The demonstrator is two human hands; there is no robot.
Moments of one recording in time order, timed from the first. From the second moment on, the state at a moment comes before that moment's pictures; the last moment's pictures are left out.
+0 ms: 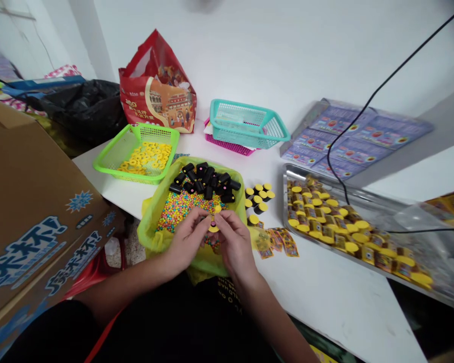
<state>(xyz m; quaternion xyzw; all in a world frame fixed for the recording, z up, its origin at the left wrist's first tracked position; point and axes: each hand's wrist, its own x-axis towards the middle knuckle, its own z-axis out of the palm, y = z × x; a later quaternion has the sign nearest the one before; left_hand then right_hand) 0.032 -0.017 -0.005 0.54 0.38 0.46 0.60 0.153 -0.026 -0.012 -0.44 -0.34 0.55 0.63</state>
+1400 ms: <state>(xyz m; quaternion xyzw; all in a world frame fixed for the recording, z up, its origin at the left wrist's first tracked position) 0.027 -0.013 -0.018 0.54 0.38 0.44 0.62 0.174 -0.027 0.003 -0.55 -0.64 0.22 0.49</state>
